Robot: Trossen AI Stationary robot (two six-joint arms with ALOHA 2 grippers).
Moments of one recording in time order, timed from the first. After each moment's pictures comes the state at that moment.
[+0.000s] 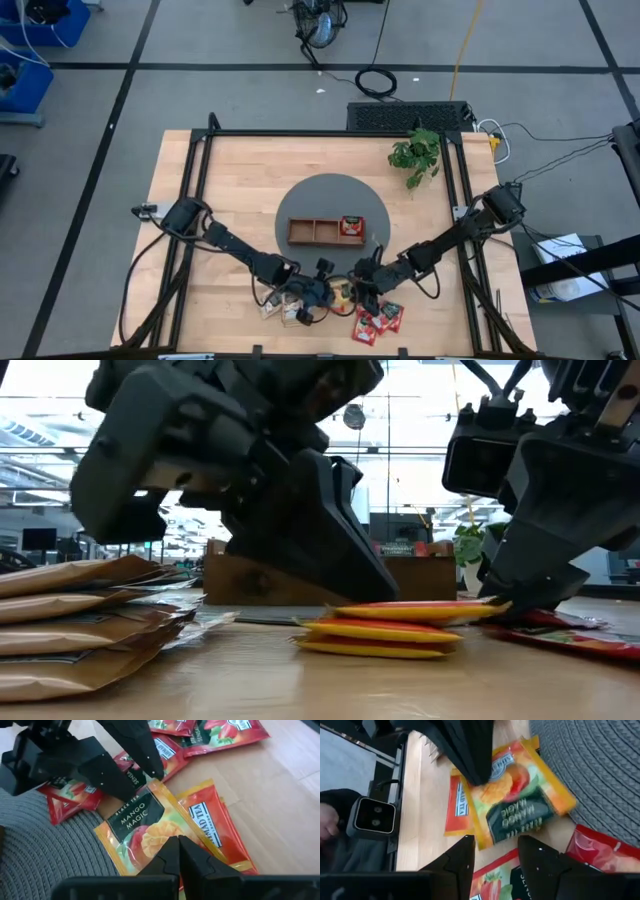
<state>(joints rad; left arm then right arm) -0.45 2.10 1.23 0.12 -0.13 0.09 0.52 1.82 0.67 0.52 0.05 0.90</state>
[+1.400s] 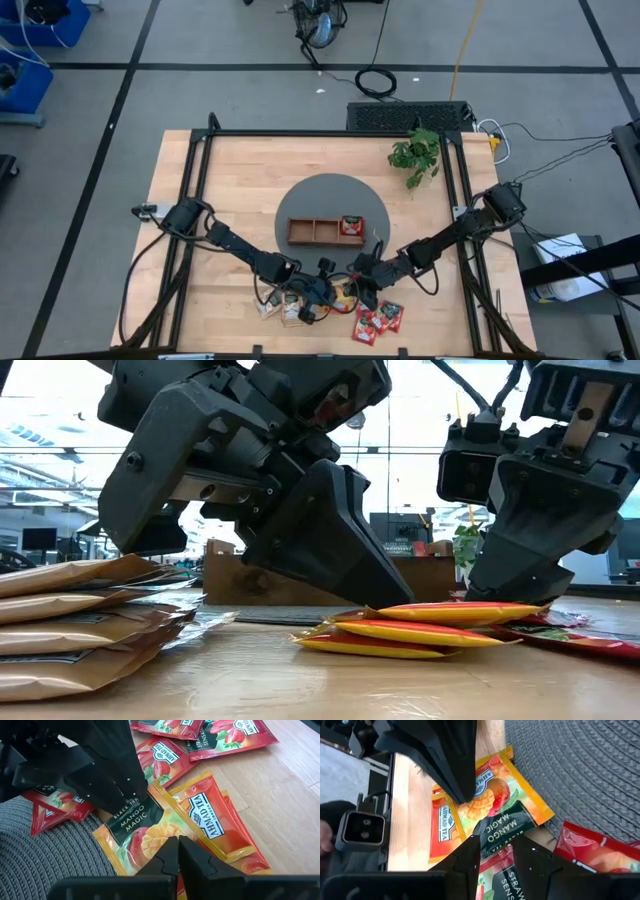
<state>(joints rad) -0.44 2.11 1.22 0.16 -0.12 0.10 0.49 1.82 0.63 0.49 0.05 0.93</state>
